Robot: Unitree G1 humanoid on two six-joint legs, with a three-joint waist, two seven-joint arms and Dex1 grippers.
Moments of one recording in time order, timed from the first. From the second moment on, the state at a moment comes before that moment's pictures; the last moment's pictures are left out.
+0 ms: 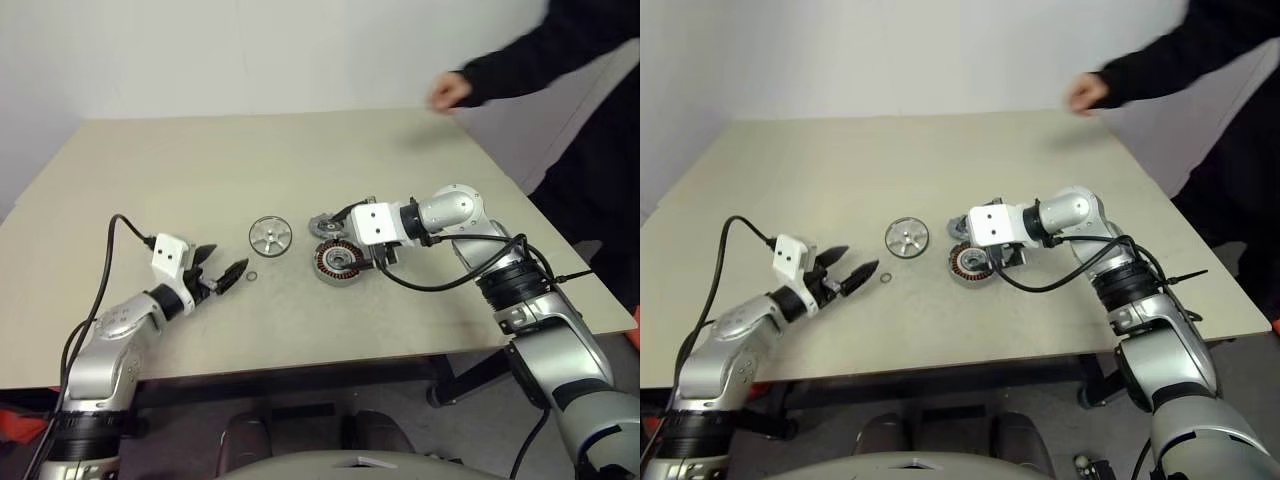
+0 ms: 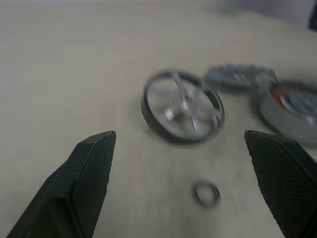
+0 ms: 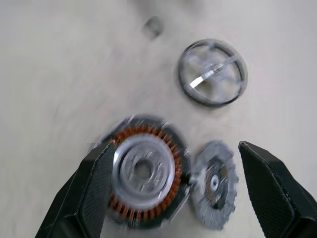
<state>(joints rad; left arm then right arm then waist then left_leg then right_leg) 0.01 0.47 0.15 -0.17 -0.43 0.41 -0.62 -0.78 -0.48 0.31 0.36 -0.06 -0.14 1.25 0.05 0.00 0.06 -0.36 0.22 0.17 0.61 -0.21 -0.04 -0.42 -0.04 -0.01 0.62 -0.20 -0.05</state>
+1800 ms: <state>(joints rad) -0.15 0.37 0.18 0.11 -0.16 0.12 -0.35 -0.68 -0.40 0.24 0.26 0.09 0.10 1.11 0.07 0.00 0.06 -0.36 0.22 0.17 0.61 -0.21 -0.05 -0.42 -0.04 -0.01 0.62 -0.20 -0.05</state>
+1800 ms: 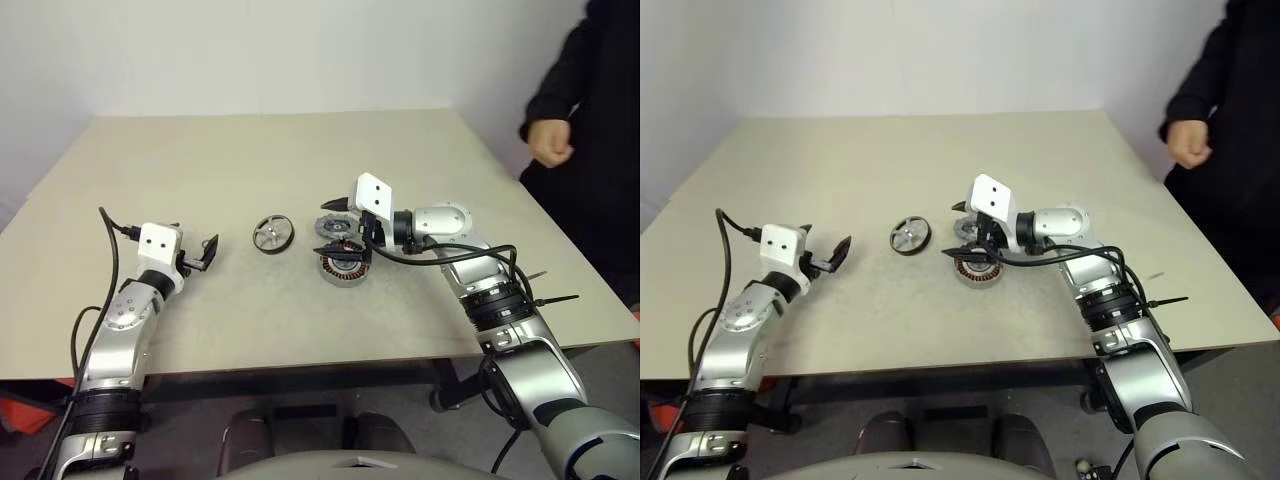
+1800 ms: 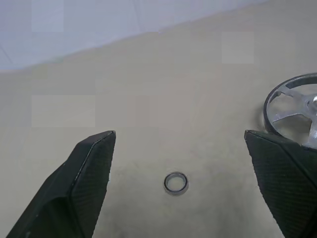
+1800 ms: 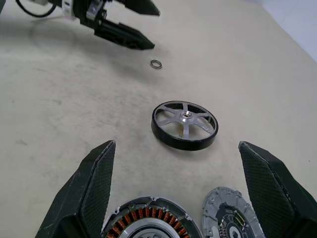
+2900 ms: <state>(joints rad) -0.34 0.30 0.16 0.34 -0.14 0.29 -0.22 -0.68 -0.40 0.24 0.27 0.09 0.10 1.05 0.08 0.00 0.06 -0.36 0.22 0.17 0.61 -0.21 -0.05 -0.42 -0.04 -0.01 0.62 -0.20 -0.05</state>
